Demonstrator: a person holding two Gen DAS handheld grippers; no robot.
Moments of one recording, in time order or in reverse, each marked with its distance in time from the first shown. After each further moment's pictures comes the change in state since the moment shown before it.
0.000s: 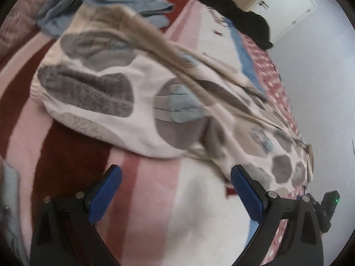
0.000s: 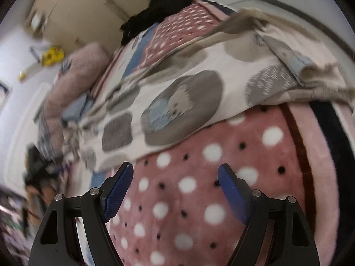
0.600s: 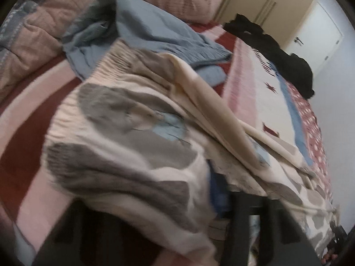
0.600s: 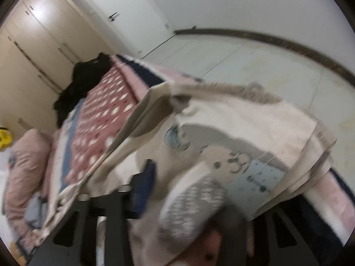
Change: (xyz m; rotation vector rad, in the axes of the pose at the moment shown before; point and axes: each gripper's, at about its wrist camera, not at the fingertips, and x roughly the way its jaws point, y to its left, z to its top) left arm 0.025 0.039 0.076 -0.130 -0.258 0.234; right arm 0.023 -0.041 0.101 0.284 -0.364 -0.414
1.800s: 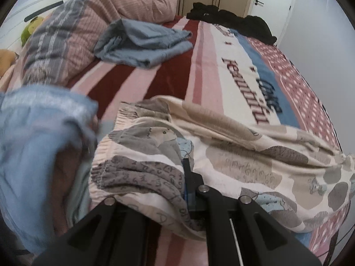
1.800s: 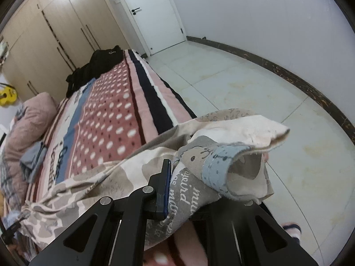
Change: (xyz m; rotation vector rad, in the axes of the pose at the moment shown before) left arm -0.169 0.042 -0.155 0.343 0.022 0.024; right arm -0.201 -0.108 -0.067 -0.237 0.036 0.004
